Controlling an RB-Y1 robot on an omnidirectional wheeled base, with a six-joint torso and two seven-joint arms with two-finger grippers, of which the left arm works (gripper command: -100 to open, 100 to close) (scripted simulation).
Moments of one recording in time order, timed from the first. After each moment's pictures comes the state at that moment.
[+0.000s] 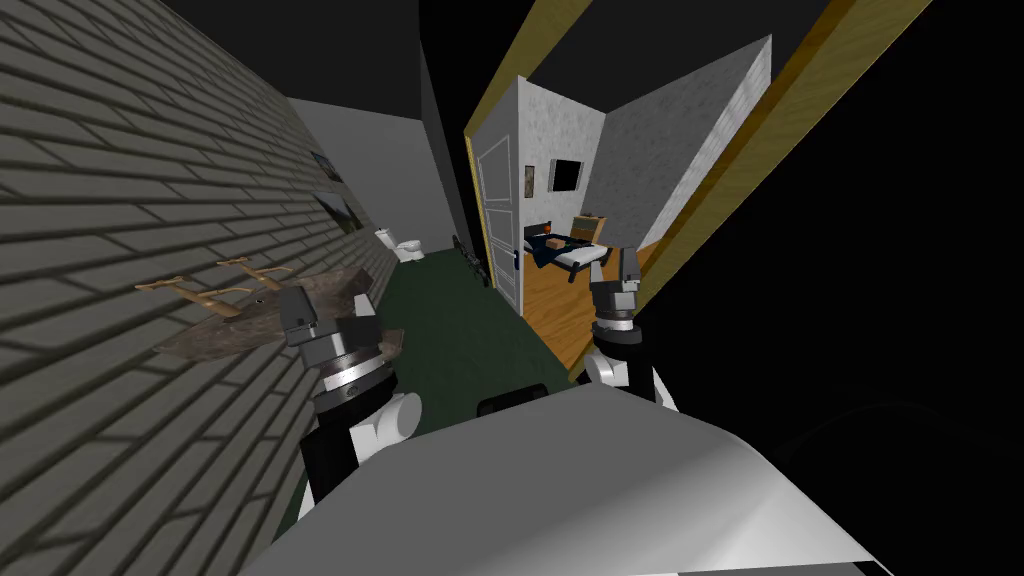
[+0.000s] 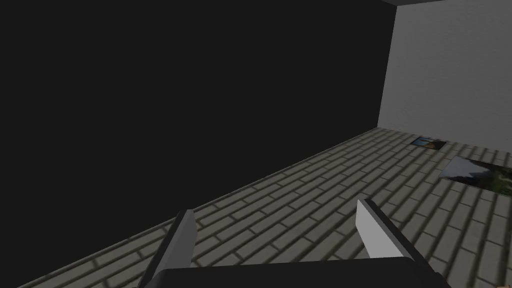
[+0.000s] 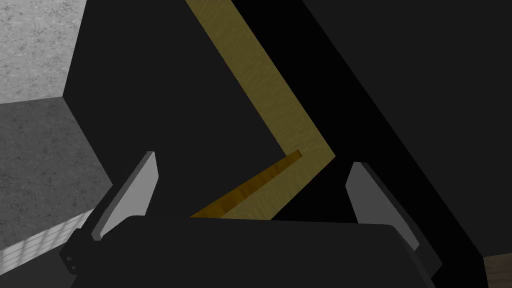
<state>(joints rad) 0.47 -0.05 0.01 -2.39 0.11 -0.43 -0.14</state>
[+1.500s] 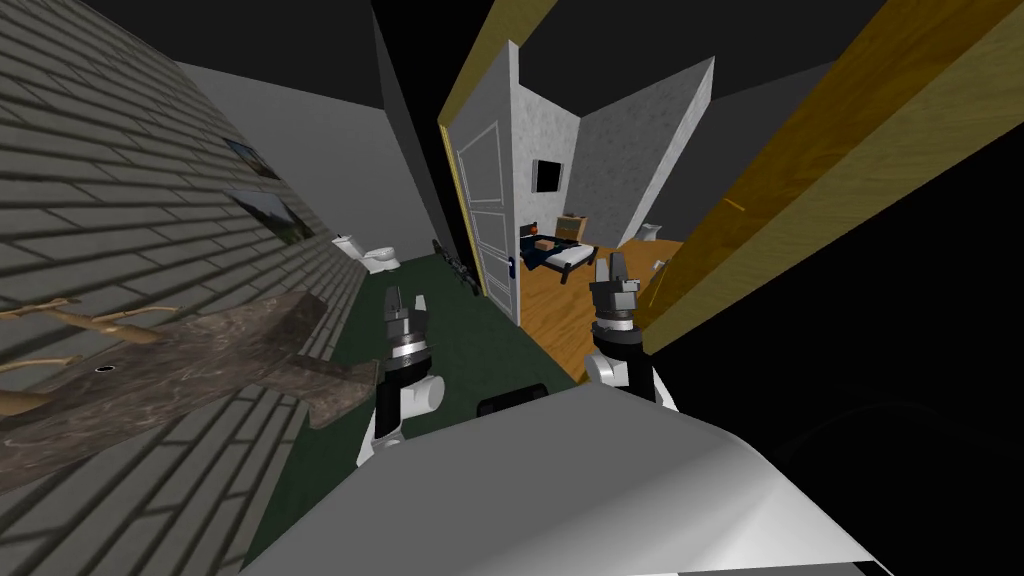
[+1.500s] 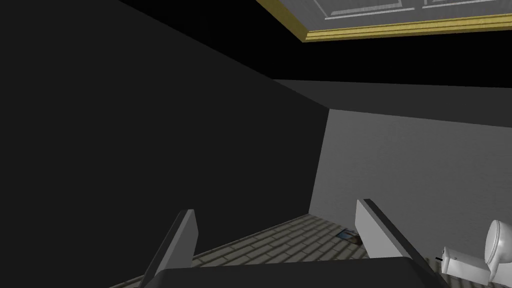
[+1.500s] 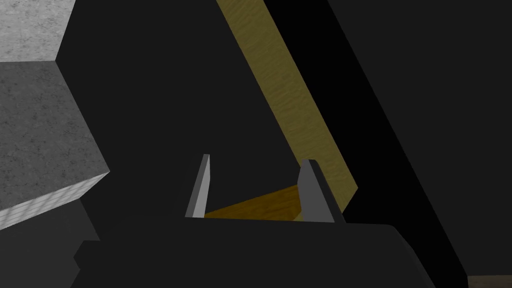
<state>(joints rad) 0.31 0.06 -0.09 -2.11 0.16 -0.42 -0.14</state>
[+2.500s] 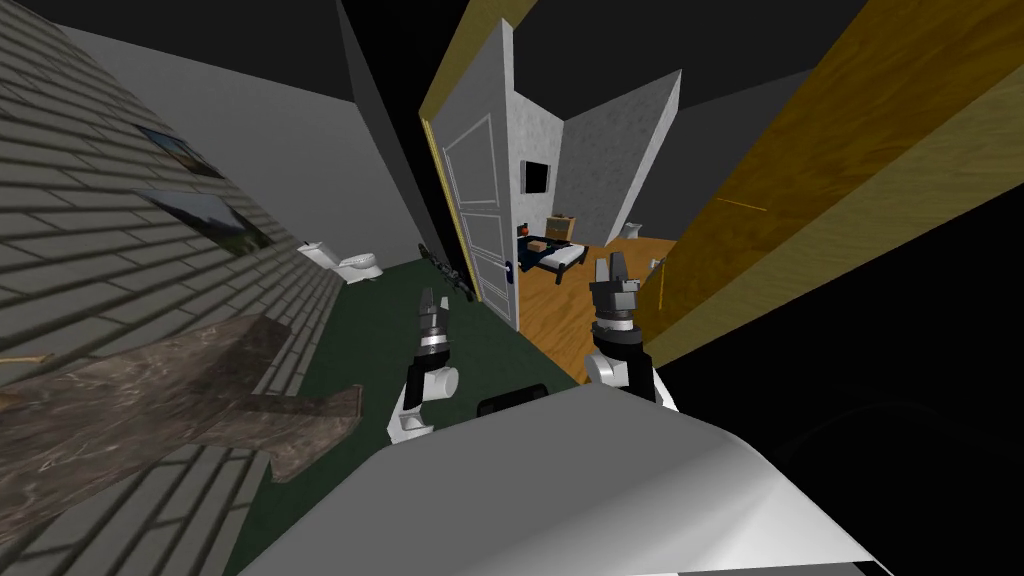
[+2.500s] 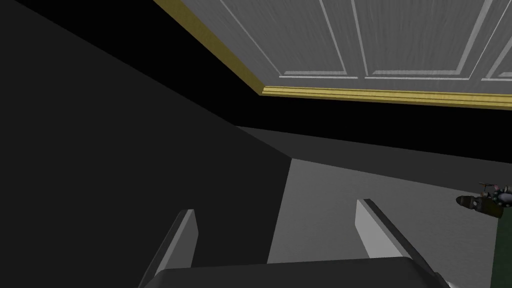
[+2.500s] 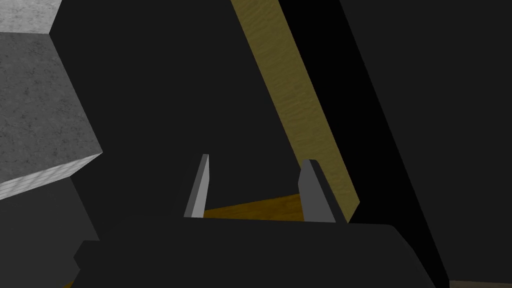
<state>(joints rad) 0.20 0.08 -0.17 -1.91 0.18 -0.42 -0.14</state>
